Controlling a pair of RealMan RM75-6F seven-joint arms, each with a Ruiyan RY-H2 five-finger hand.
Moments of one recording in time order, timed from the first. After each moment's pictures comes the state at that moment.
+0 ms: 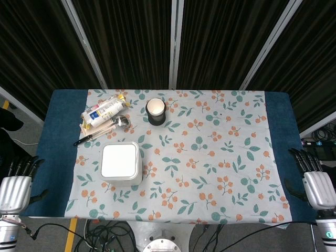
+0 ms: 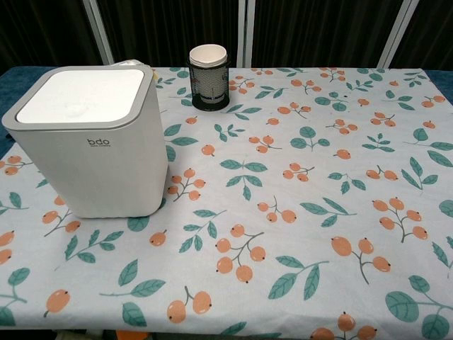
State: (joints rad) left arm -0.04 -1.19 -0.03 -1.66 1.52 1.56 0.25; right arm 0.10 -1.05 0.04 -1.58 -1.56 1.47 0.22
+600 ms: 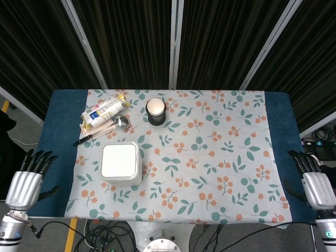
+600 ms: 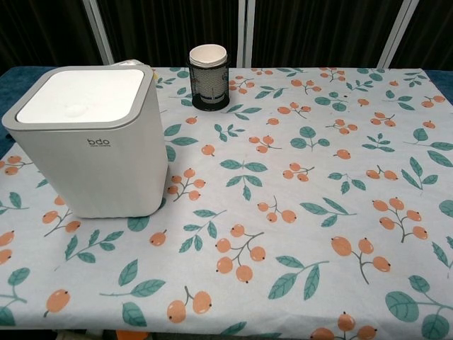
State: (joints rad) left arm -0.10 -1.17 -0.02 -1.65 1.68 1.56 0.16; right arm 0.11 -1.05 0.03 -1.58 -1.55 1.43 0.23
